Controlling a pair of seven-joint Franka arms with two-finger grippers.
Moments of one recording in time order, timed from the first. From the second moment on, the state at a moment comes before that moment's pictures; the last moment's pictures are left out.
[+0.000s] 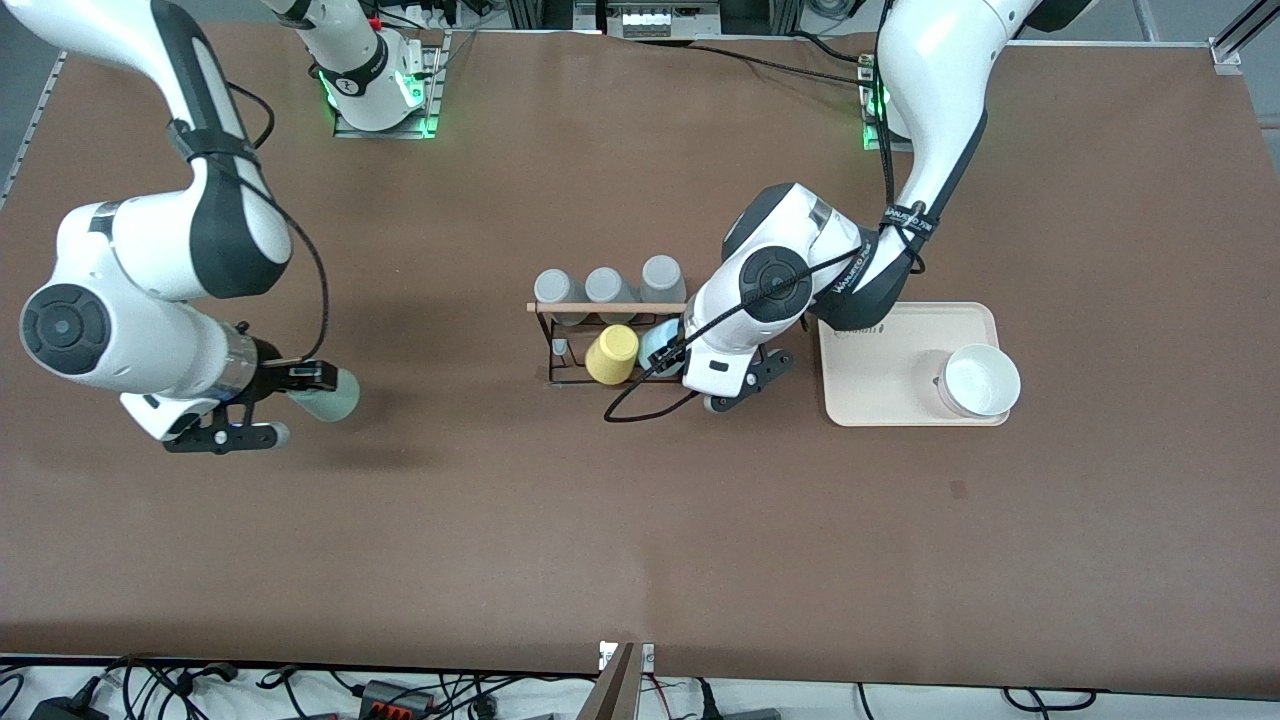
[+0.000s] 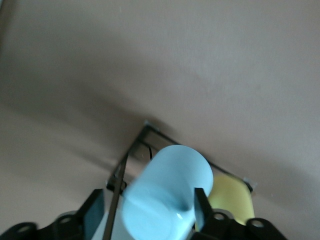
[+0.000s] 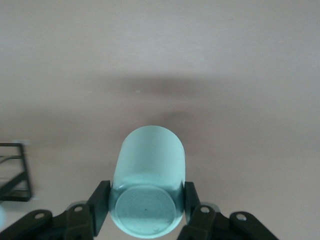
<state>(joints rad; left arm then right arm) -0.41 0.67 -0.24 -1.38 -0.10 2.02 -1.17 0.08 0.46 0.12 -1.48 -0.03 1.79 0.17</state>
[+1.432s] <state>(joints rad) -0.01 0.19 -0.24 -1.55 0.08 1.62 -0.47 0.49 0.57 0.13 -1.37 0.01 1.88 0.79</state>
